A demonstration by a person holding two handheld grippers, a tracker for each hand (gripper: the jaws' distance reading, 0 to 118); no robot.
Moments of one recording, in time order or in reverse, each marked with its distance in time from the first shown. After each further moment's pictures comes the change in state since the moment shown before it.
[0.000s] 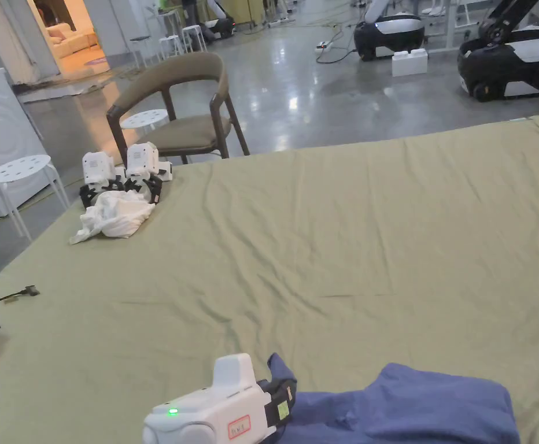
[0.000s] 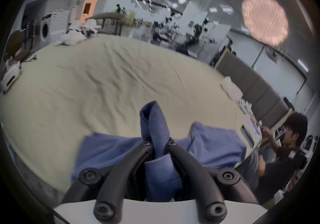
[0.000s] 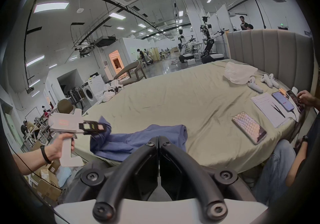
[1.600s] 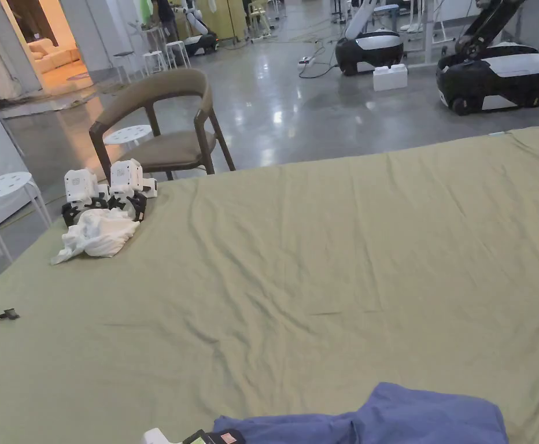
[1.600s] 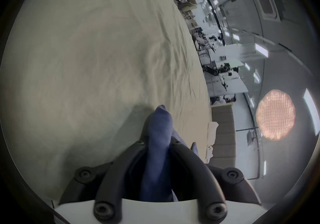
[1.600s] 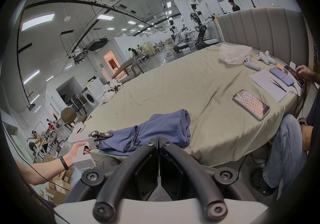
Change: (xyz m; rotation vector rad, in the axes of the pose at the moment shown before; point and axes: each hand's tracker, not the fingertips) left arm -0.167 -0.043 -0.014 0.007 -0.245 0.861; right arm 0.003 -0.013 0.003 -0.064 0.025 -0.141
